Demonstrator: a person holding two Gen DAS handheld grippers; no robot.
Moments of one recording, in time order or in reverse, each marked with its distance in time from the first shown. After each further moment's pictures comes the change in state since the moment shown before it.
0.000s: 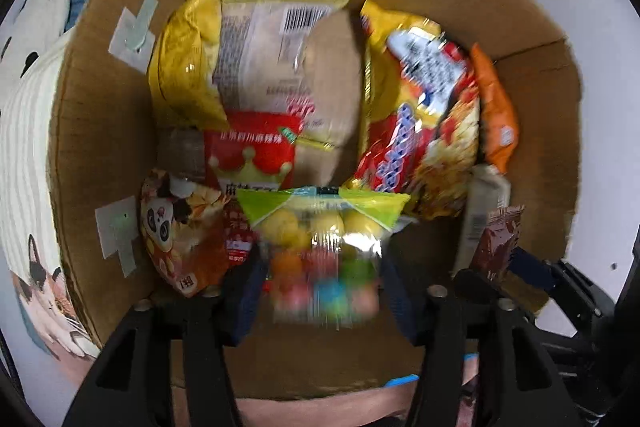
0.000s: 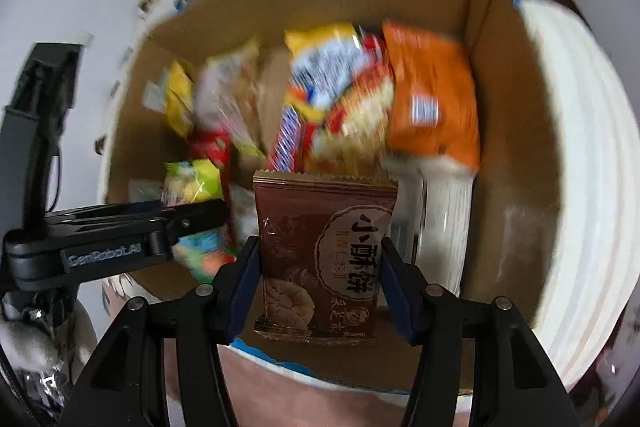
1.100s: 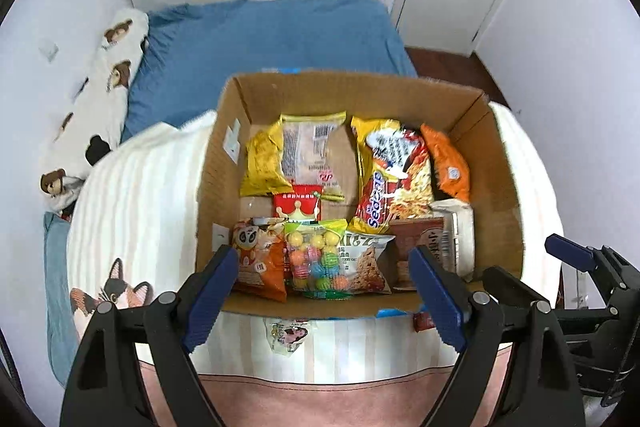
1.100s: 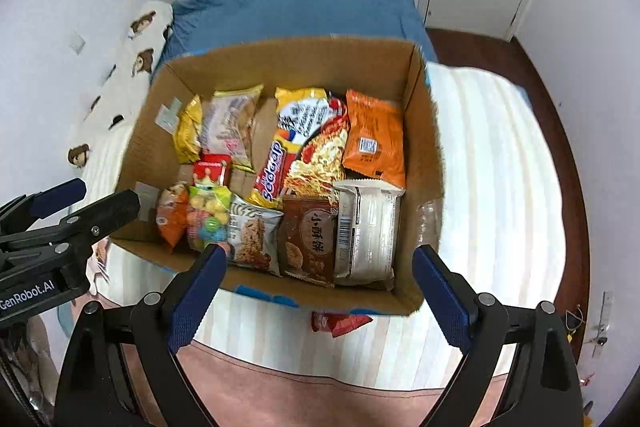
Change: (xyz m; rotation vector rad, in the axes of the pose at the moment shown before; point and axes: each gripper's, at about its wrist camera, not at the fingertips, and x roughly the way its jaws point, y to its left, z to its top) left arm -0.132 -0.022 -0.092 0.085 -0.471 0.129; right arm -0.120 0.025 -0.062 -0.081 -0.304 -0.175
